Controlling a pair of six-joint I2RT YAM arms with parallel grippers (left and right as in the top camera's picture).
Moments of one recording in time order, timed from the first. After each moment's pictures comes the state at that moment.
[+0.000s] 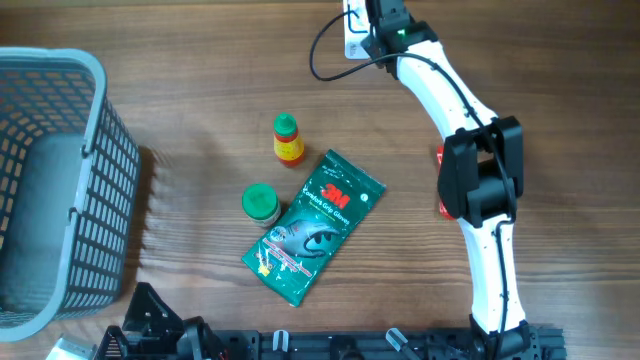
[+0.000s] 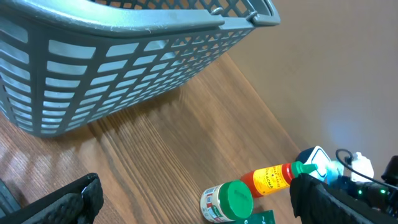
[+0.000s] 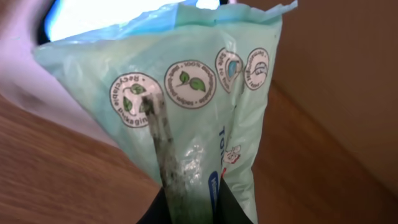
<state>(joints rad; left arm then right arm) 0.24 0.01 0.99 -1.38 -0.15 -0.78 0.33 2.44 2.14 -0.61 0.41 -0.44</state>
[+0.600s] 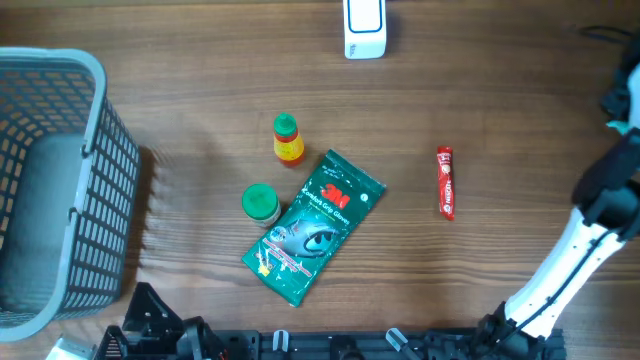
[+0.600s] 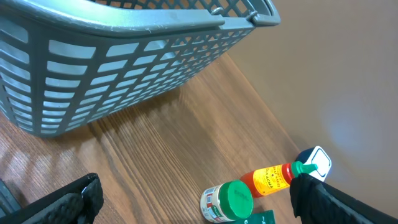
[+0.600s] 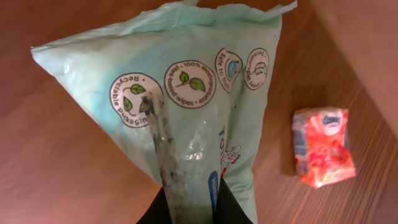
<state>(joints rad) 0.24 0.01 0.99 -1.38 -0.15 -0.78 -0.53 2.43 2.15 -1.01 0.51 0.21</state>
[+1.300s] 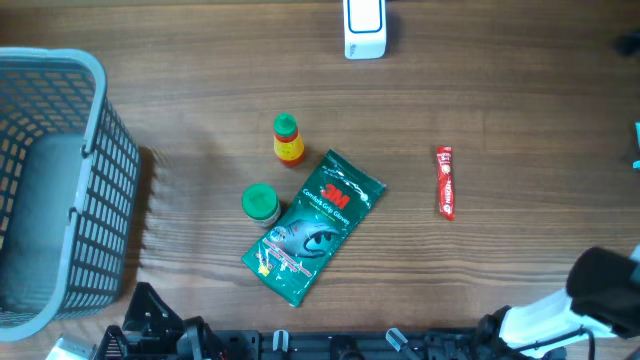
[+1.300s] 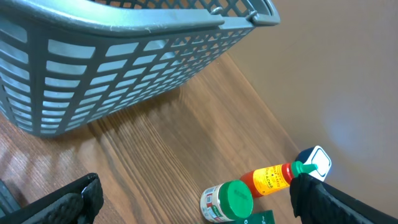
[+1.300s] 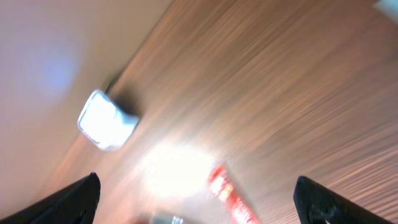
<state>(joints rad) 0.24 0.01 0.99 -1.38 -0.15 -0.78 -0.47 1.76 2.15 -1.44 -0.41 0.37</state>
